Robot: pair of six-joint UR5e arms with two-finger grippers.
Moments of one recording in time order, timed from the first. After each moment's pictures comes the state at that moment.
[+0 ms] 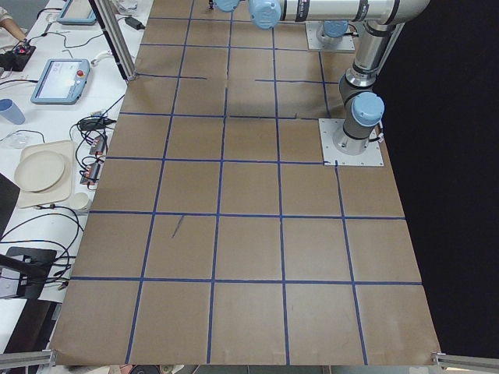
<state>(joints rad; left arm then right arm) -1.51 -1.63 -1.51 -1.91 0.08 0.27 1.39 -1.60 1.53 -1.30 -0.31 1.29</state>
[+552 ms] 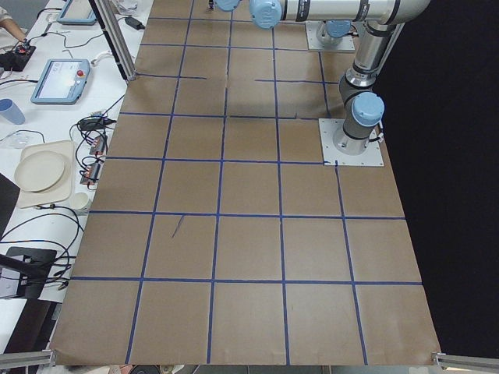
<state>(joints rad) -1.50 -1.63 -1.51 -1.91 0.08 0.27 1.46 -1.55 1.52 -1.51 -0.30 1.48</state>
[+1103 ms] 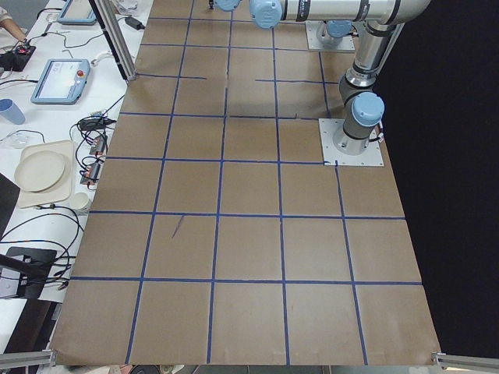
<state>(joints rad) -1.50 -1.62 -1.51 -1.91 0.08 0.27 1.48 -1.56 1.52 -1.53 -0.29 1.51</state>
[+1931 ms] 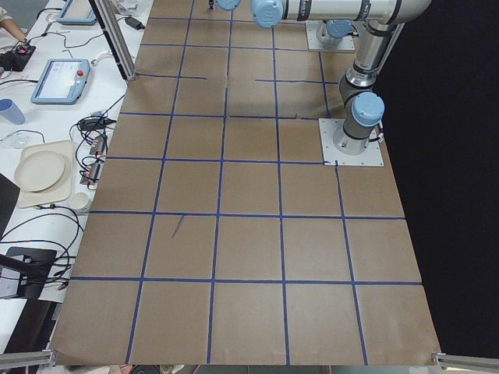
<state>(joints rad) -1.51 -1.62 -1.51 -1.91 0.08 0.27 1.48 -1.57 1.52 -1.53 -0.28 1.53</state>
